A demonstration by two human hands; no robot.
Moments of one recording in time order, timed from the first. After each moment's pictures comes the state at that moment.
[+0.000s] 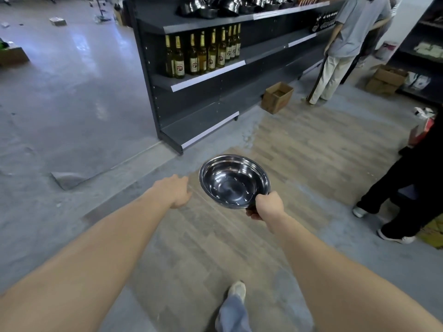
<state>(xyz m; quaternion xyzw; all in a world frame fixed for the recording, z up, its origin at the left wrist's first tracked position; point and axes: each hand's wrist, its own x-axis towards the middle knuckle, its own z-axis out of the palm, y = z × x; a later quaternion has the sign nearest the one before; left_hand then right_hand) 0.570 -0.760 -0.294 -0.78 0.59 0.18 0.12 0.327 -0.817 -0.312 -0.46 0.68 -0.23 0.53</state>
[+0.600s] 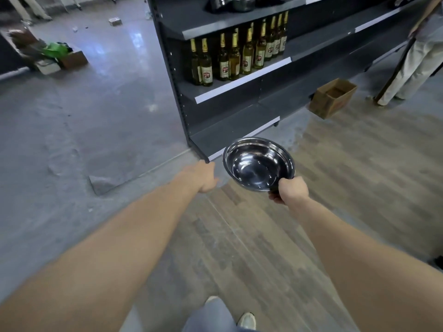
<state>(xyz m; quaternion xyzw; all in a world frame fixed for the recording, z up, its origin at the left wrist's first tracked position) 0.619 -1.082 -0.290 -0.81 0.55 0.18 0.12 0.400 -1.169 -0.322 -0.49 0.65 -0.20 0.55</state>
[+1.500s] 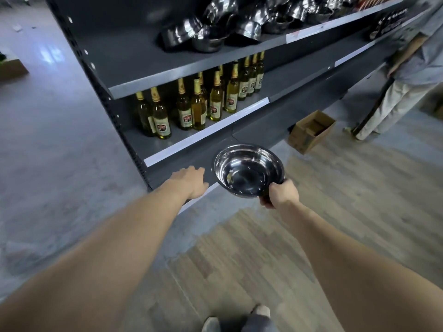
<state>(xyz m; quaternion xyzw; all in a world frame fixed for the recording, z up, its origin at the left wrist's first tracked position) 0.780 -1.553 -0.293 -0.80 0.55 0.20 0.11 0.550 -1.631 -0.308 -0.51 0.67 -0.19 0.50</state>
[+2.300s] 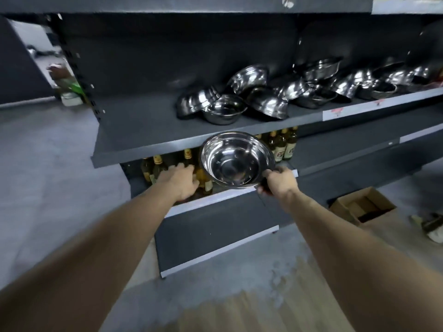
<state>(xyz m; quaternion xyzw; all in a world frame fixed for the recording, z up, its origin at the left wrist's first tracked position) 0.856 -1.814 -0.214 -0.91 0.40 0.08 0.02 0.670 -1.989 -0.219 -0.62 0.46 -0.21 0.60</state>
